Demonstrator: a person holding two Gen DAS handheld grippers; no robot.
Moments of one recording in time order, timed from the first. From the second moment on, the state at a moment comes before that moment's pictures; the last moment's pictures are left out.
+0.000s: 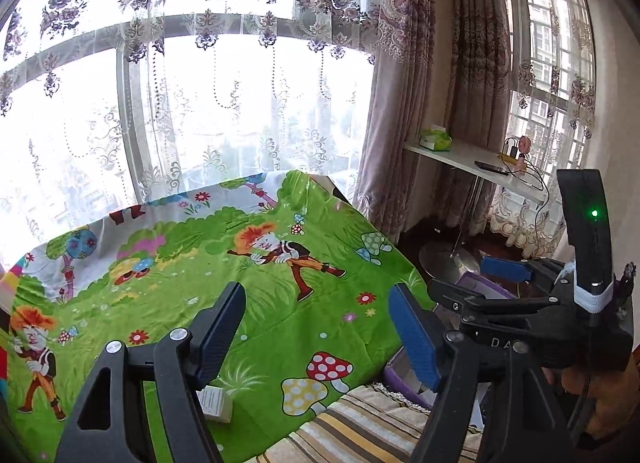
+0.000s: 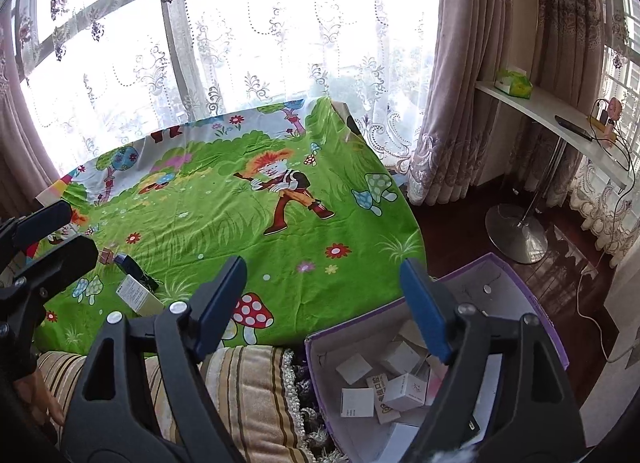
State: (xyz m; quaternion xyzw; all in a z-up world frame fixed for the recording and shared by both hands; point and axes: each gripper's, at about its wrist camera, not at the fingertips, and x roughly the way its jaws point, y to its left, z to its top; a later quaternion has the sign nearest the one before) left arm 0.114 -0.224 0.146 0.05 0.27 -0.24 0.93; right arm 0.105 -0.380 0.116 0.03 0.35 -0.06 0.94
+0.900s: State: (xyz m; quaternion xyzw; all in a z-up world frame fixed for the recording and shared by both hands) left arm 0.202 -0.034 0.143 -0.05 0.22 -0.10 0.97; right arm 0.195 -0.201 0.077 -0.03 0.39 0.10 0.91
